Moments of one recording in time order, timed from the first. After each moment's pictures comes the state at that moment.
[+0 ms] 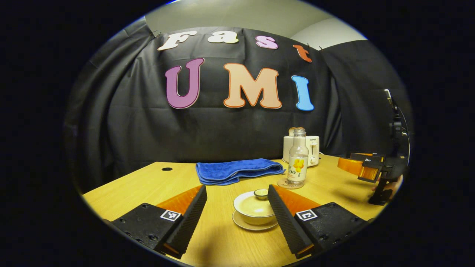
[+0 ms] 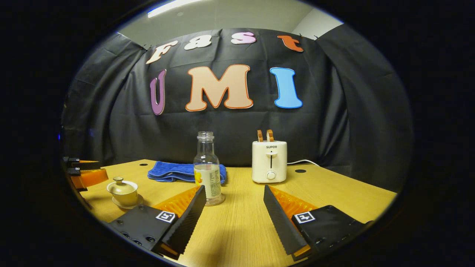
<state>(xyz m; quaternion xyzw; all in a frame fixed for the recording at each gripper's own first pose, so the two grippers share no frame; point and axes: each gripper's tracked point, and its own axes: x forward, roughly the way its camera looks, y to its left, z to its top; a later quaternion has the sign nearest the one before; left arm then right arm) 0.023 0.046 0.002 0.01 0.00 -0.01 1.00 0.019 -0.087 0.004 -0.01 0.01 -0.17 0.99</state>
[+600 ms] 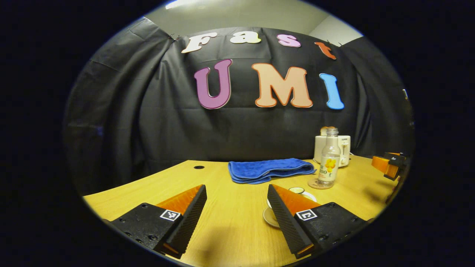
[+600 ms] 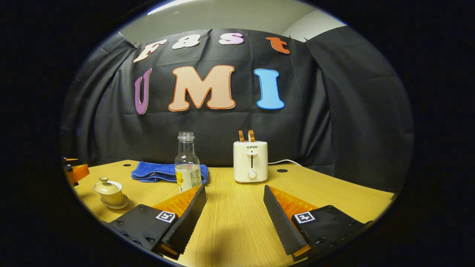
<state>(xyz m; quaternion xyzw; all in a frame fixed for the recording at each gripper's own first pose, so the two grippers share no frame) 0.010 0.100 0.001 0.01 0.00 0.13 0.99 0.006 -0.109 0.006 -0.02 0.01 -0.22 0.97</state>
